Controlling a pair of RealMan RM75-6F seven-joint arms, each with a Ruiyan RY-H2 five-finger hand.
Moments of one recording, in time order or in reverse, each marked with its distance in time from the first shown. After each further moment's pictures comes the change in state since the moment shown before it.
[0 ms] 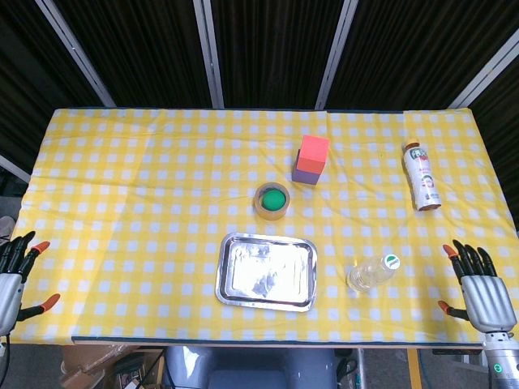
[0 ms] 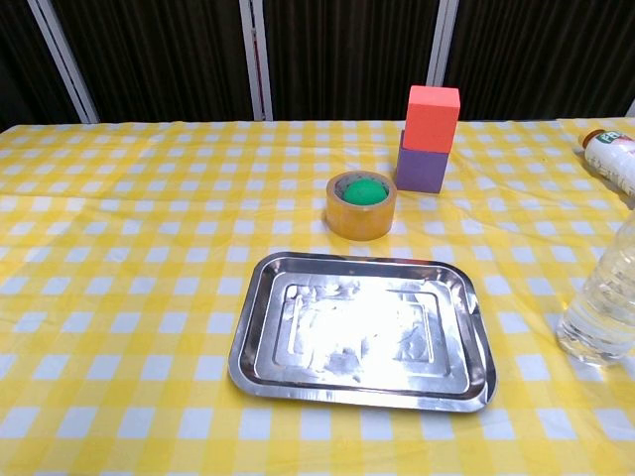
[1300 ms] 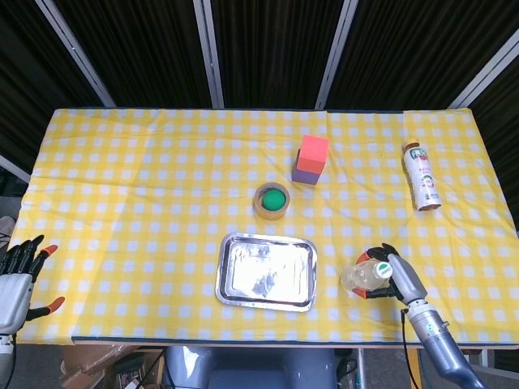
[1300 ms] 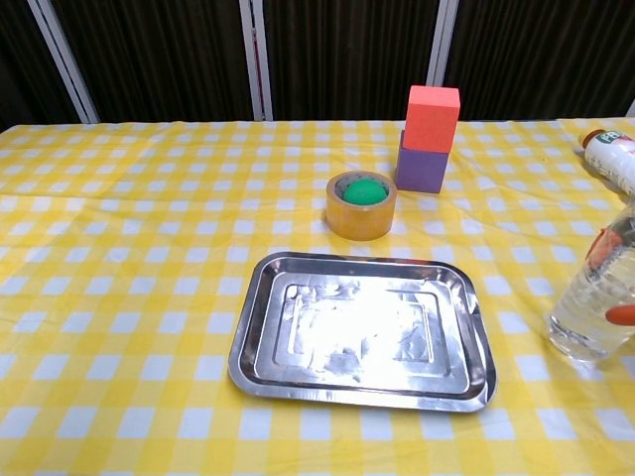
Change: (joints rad) left arm -0.016 -0.015 0.004 -0.010 -0.048 -0.063 0.065; right arm 0.205 -0.091 0.095 -0.232 0.188 -0.346 0.397
